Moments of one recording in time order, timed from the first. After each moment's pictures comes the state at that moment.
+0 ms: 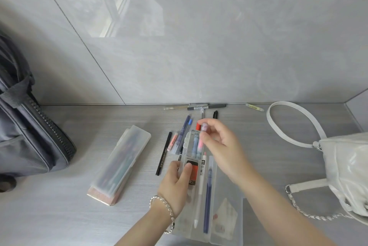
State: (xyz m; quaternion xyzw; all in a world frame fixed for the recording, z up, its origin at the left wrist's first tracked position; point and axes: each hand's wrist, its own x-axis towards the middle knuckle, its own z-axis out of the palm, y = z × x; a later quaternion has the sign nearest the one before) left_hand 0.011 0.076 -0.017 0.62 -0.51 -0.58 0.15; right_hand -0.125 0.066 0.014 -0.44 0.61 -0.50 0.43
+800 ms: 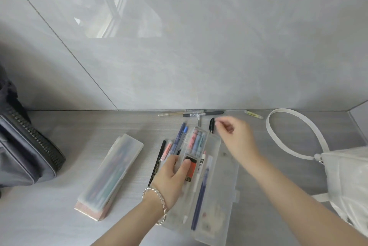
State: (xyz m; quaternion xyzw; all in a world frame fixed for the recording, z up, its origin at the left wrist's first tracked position) left_hand -0.005 0.036 -0.029 0.61 -0.55 -0.55 0.12; right_hand -0.199 0.021 -0.028 -0.47 0.74 -0.39 0.27
